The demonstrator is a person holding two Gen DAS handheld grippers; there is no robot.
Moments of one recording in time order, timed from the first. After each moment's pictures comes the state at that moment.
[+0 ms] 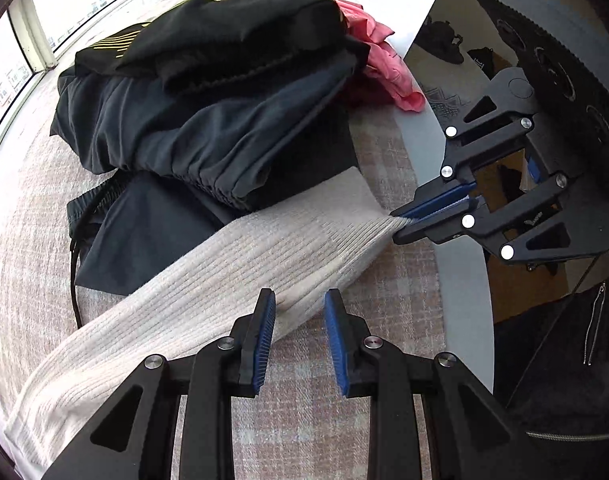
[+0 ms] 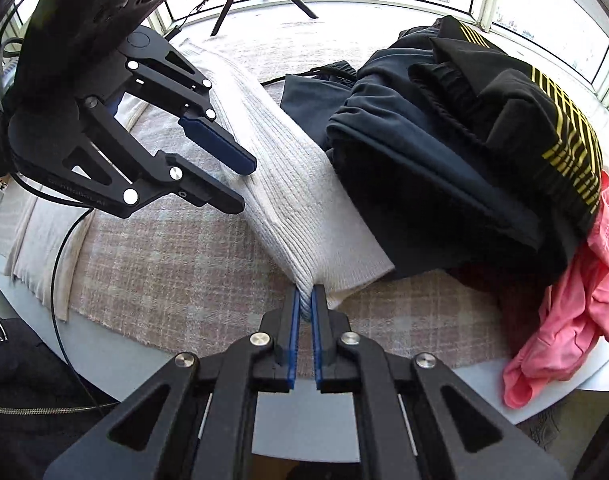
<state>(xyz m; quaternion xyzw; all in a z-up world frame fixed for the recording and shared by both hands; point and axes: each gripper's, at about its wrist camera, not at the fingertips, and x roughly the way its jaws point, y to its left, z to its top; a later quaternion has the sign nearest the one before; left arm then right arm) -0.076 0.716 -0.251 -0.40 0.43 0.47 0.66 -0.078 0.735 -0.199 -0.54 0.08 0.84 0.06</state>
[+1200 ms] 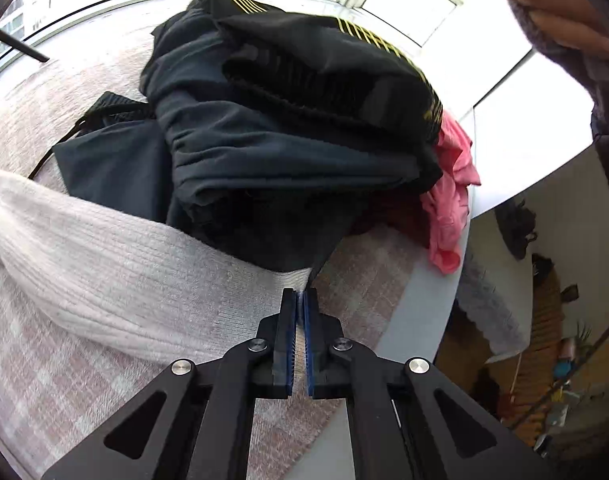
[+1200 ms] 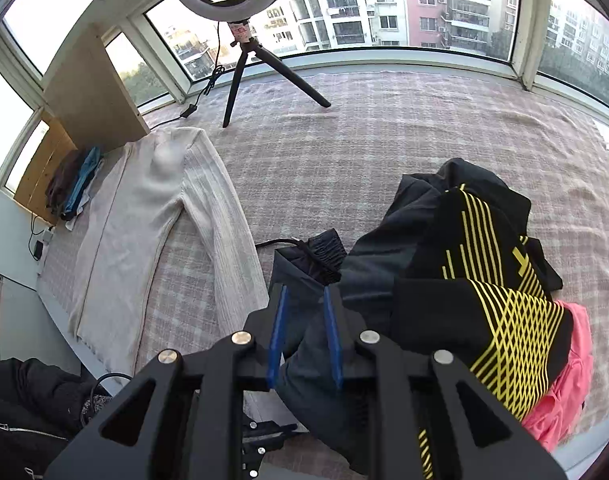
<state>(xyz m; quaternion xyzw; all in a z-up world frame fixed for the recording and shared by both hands) -0.068 0.706 -0.232 -0.53 0.09 0.68 0.50 -0.231 0.844 -0.080 -0.53 0.11 0.84 -0.06</state>
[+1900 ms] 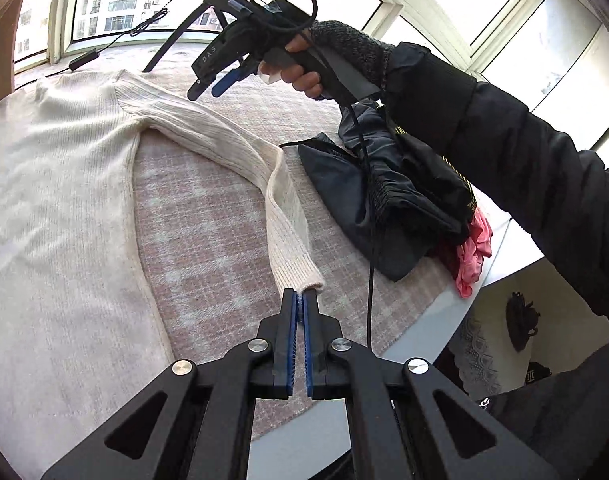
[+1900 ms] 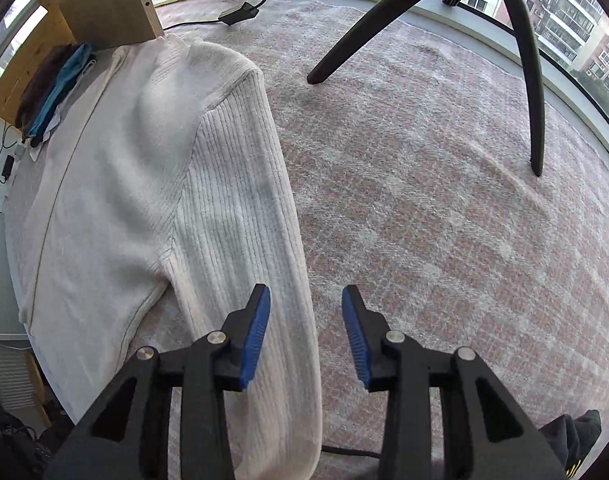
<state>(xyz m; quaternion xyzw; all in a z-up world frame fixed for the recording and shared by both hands) -0.076 0.504 -0.194 -0.50 -0.04 0.78 0.37 -0.474 0.683 -0.209 -0.63 -0.01 0.76 -0.14</state>
